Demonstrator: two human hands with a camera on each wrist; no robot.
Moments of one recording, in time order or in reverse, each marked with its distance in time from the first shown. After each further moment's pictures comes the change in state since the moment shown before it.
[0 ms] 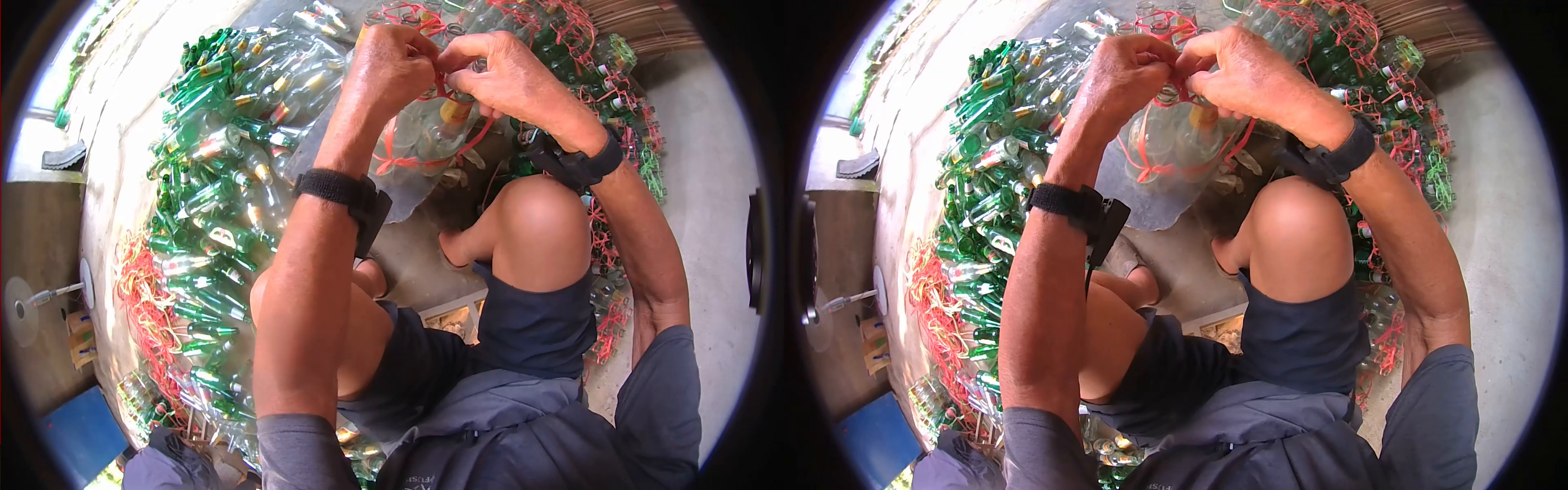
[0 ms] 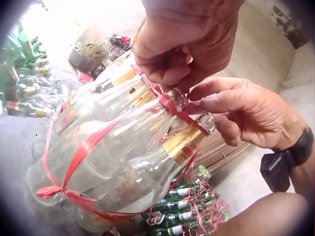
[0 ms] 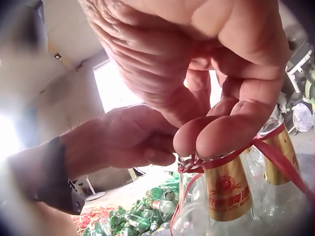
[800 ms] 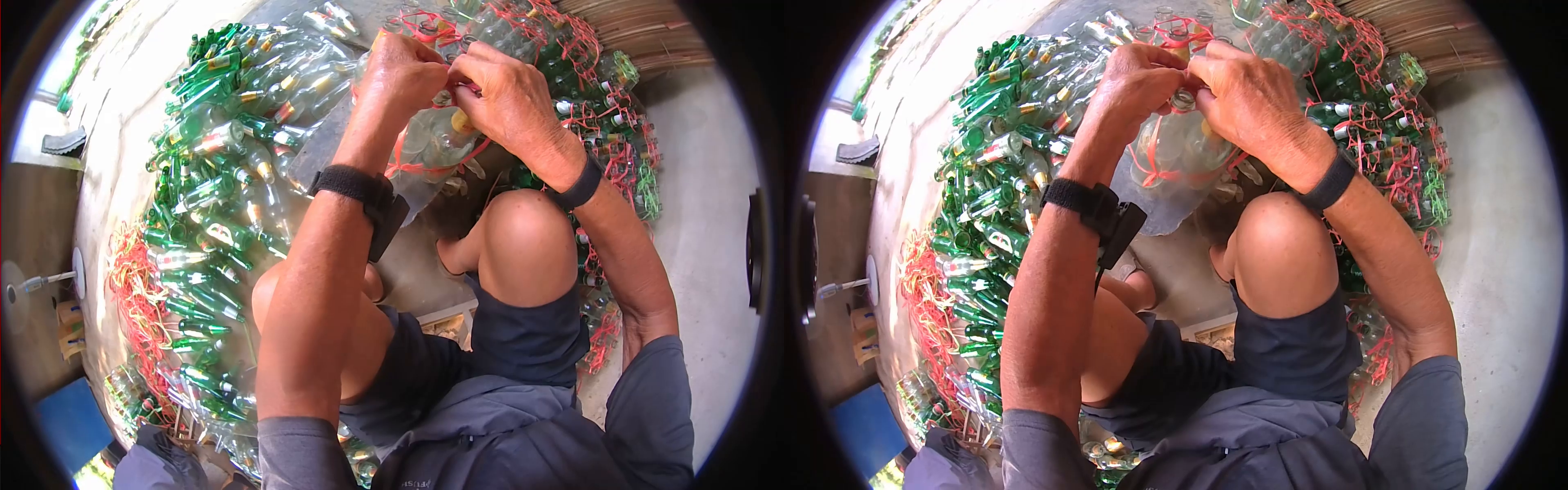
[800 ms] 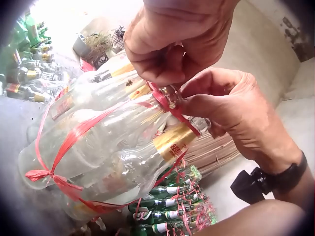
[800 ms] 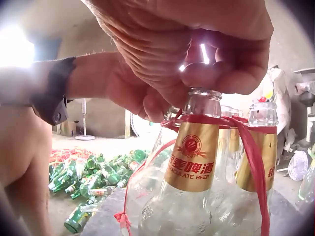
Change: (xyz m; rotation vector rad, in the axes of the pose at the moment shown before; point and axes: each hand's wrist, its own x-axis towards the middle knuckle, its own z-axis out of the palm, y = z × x) left_hand -0.002 0.000 0.002 -0.093 0.061 -0.182; right_hand 0.004 0.014 0.030 -0.645 0.389 -0.413
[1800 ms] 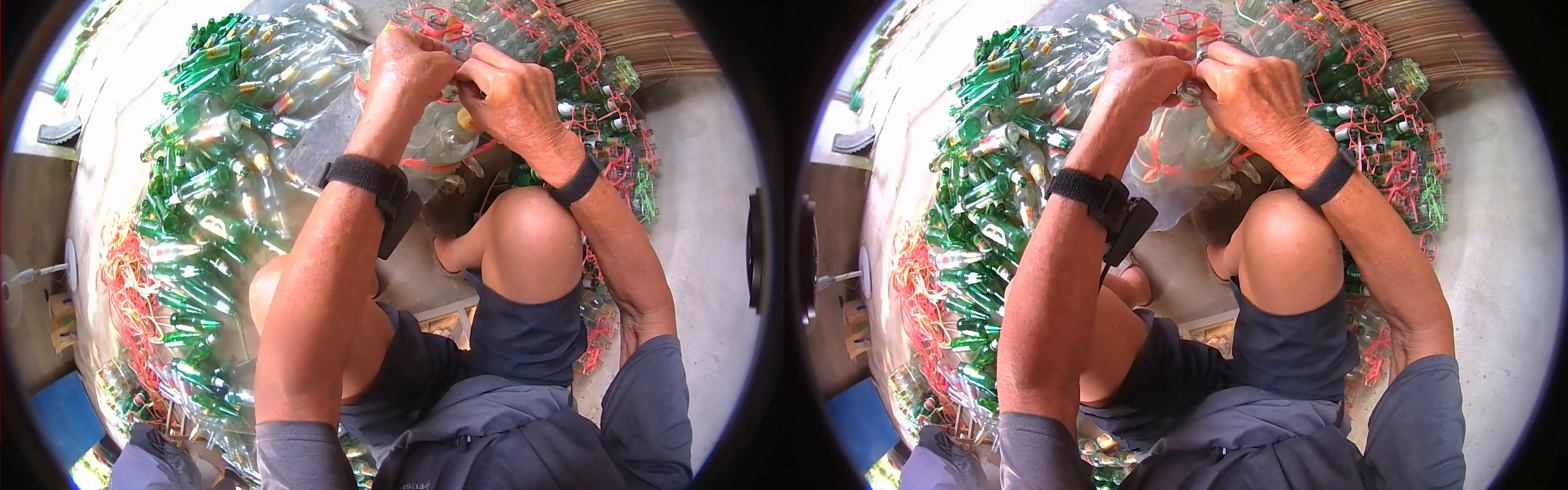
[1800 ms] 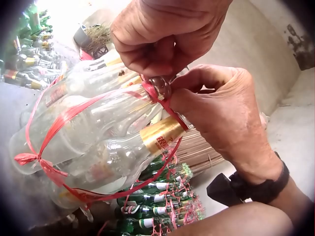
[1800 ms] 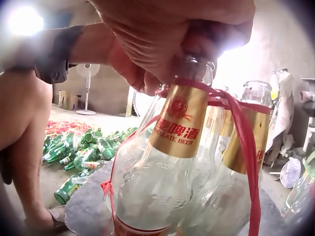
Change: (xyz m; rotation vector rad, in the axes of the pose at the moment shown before) left_hand -0.003 0.001 0.005 -0.140 0.067 -0.115; right_hand 0.000 0.004 0.010 -0.134 0.132 -0.199
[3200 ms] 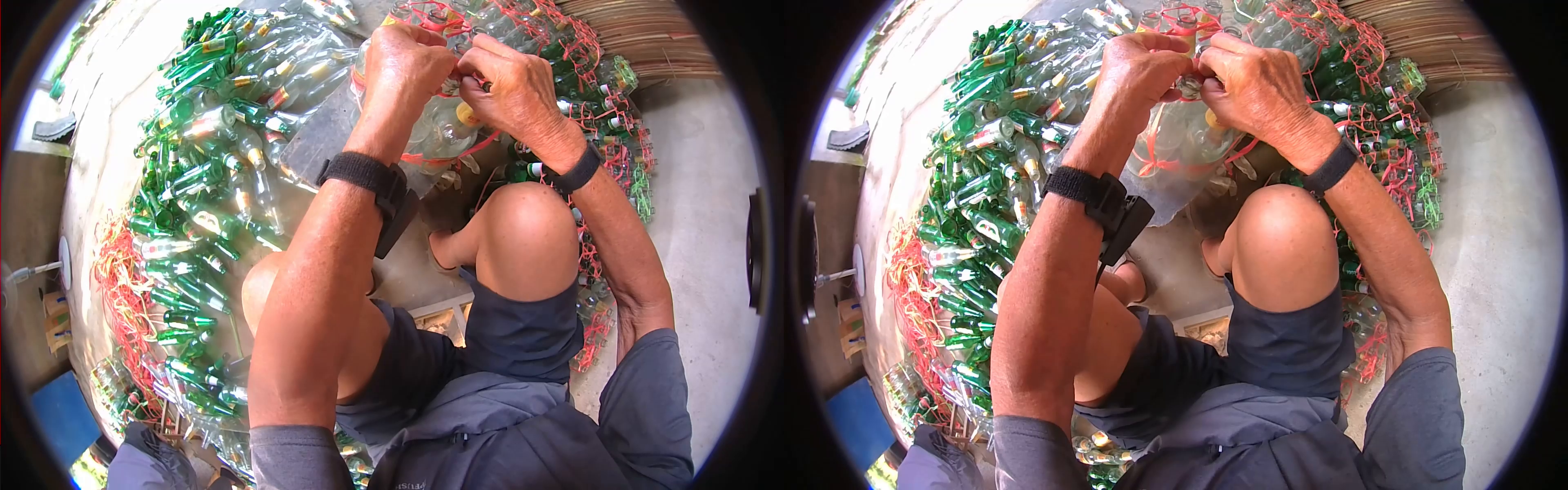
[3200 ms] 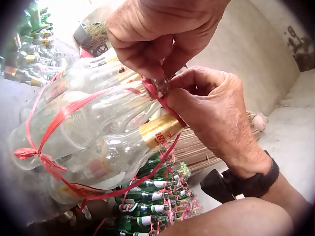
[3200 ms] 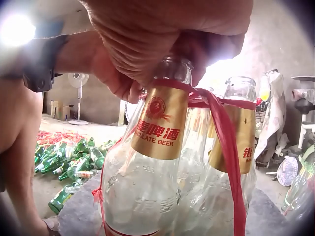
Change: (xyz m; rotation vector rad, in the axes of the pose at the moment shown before) left_hand 0.002 -0.013 0.001 -0.033 0.054 0.086; right_hand -0.001 0.013 0.004 0.116 -0.049 0.020
